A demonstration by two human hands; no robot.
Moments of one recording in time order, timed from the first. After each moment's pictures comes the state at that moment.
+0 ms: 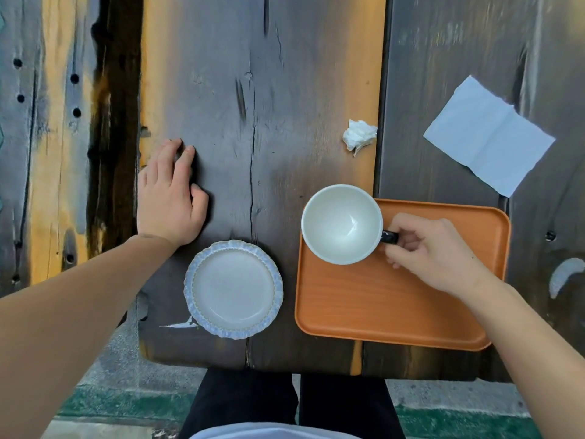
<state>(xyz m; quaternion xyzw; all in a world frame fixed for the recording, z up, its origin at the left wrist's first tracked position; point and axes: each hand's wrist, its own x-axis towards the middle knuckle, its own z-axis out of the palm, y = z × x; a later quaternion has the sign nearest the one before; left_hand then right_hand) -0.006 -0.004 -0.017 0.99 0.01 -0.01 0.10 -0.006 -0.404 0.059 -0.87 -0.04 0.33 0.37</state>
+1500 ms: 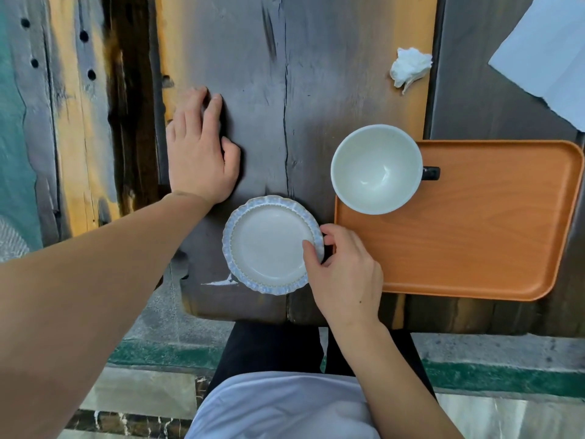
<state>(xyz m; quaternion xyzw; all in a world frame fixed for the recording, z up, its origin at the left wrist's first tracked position) -0.006 -0.002 -0.016 1.00 0.00 0.00 0.10 -0.132 -0.225 0.047 -0.92 0.14 0.17 0.32</state>
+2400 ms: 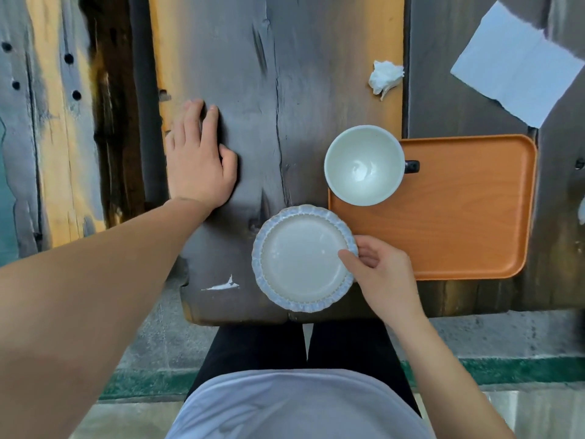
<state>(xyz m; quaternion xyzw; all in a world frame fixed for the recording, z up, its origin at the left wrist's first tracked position) -0.009 0.000 -0.014 0.99 0.00 -0.02 0.10 -0.140 -0.281 0.065 -0.76 0.25 0.27 0.53</state>
